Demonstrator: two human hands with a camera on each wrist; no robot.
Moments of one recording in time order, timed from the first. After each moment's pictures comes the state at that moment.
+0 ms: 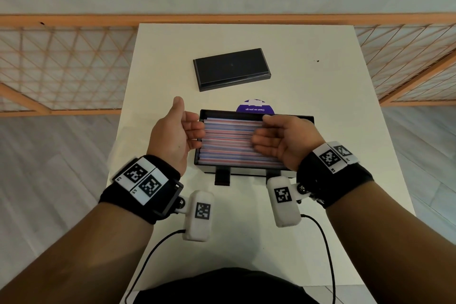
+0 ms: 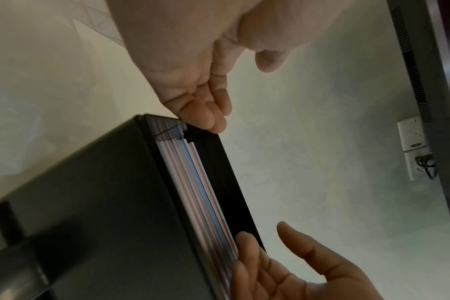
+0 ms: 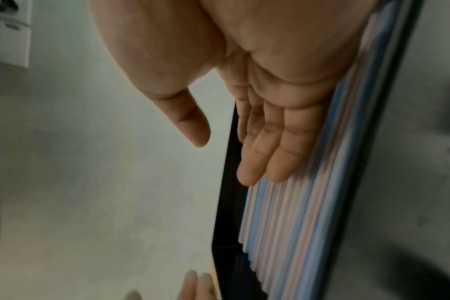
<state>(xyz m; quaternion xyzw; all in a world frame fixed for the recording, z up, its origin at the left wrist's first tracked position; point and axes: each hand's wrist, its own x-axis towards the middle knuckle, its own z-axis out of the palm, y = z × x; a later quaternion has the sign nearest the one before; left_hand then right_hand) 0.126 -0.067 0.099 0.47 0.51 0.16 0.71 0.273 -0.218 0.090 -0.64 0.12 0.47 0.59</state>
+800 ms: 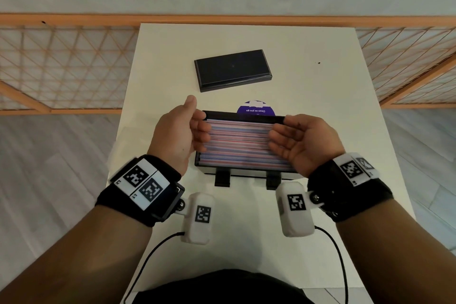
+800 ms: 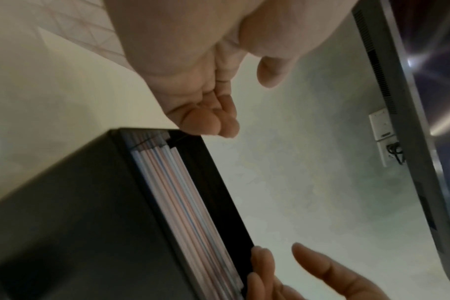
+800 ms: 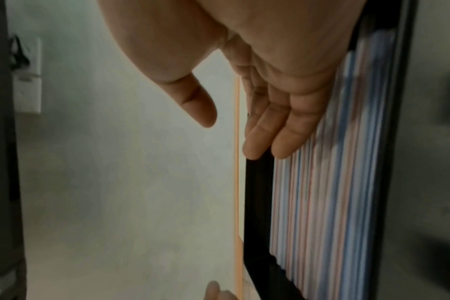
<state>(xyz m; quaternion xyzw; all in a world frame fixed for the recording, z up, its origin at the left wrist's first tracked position) 0.127 -0.068 0.112 0.51 0.46 0.14 0.72 0.280 -0.237 0.095 -0.59 0.18 0.41 0.67</state>
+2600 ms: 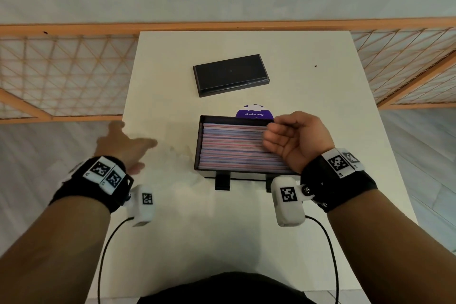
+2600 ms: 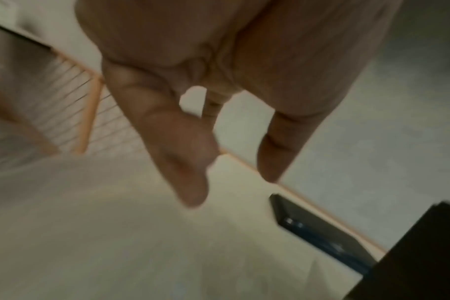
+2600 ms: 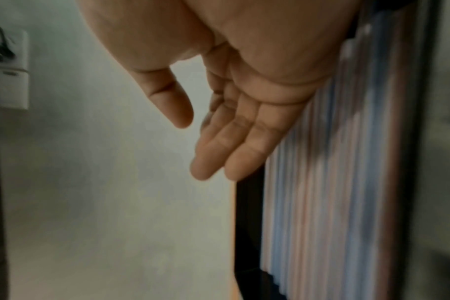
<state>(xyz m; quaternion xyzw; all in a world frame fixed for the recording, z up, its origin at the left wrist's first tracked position) 0.066 0.016 0.082 0.65 0.66 -0.05 0.38 0.280 -0.230 0.100 -0.54 0.14 0.45 0.70</state>
